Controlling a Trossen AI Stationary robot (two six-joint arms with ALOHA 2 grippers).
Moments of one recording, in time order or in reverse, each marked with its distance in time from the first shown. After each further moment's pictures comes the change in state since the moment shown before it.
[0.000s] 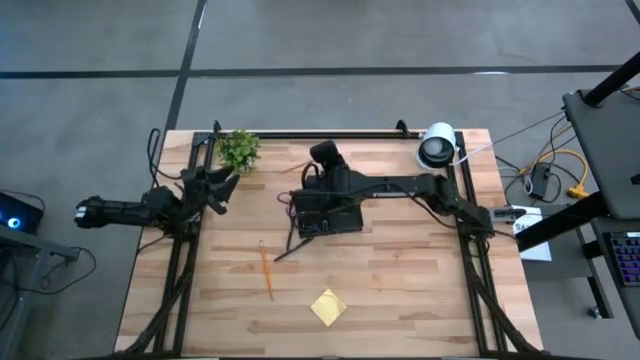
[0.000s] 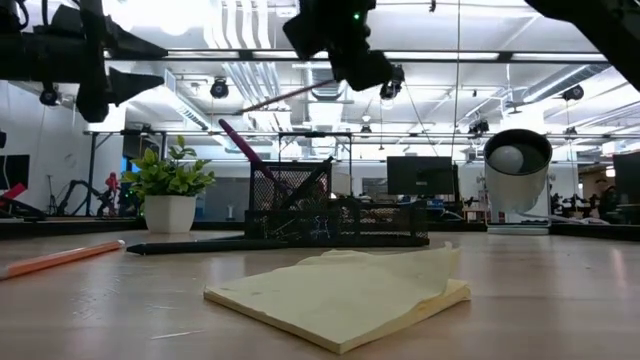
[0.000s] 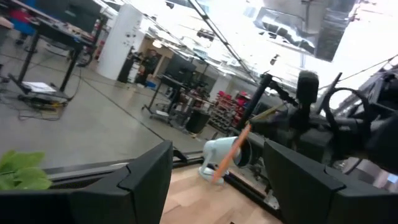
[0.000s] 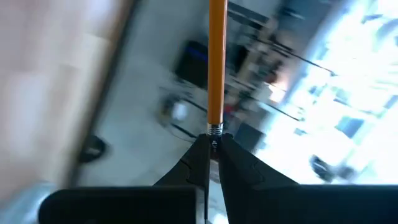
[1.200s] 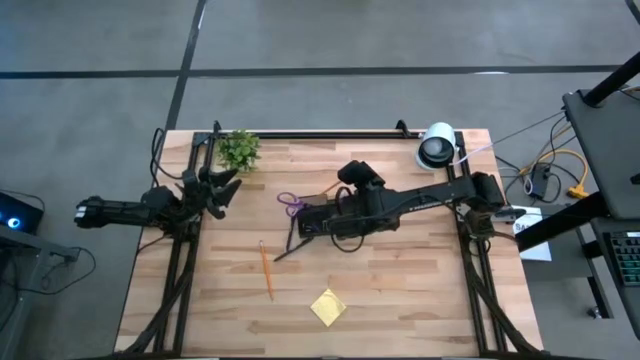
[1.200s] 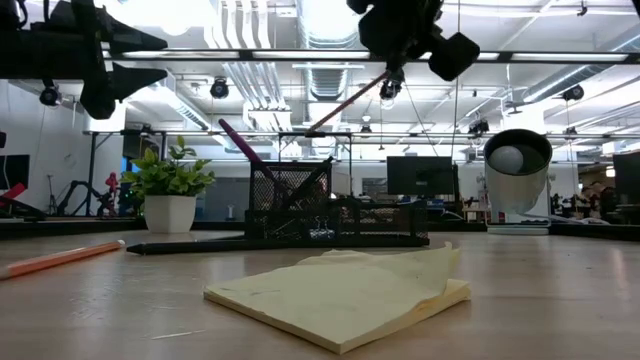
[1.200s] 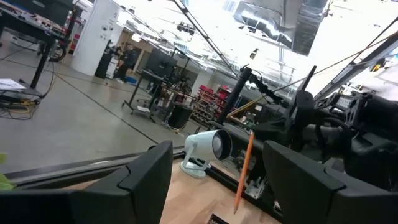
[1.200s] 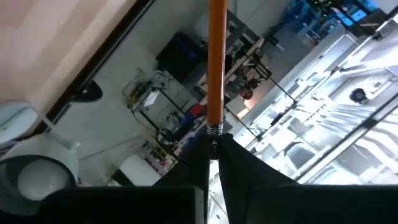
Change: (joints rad) left arm 0.000 0.002 0.003 0.002 0.093 -0.004; right arm 0.121 -0.334 -0.572 -0.001 0.023 -0.051
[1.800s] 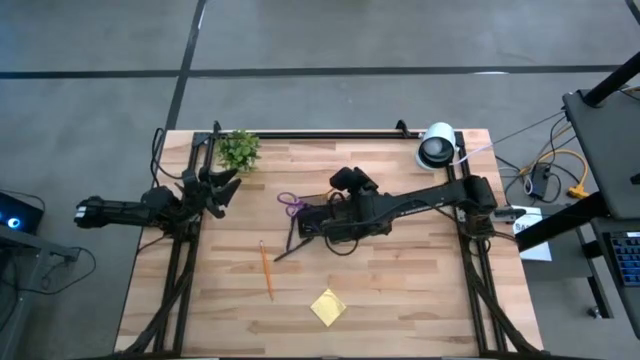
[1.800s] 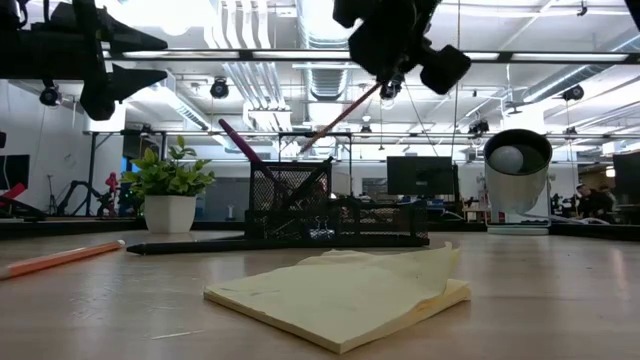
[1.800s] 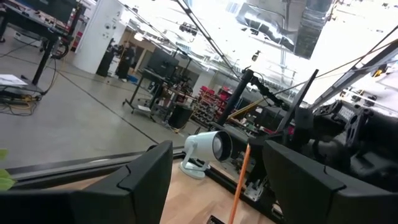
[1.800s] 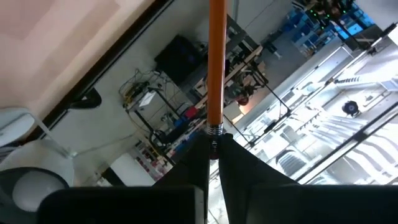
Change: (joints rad) left arm 0.000 0.001 0.000 0.001 -0.011 -0.024; right arm 0.000 0.066 0.005 0.068 -0.005 -0.074
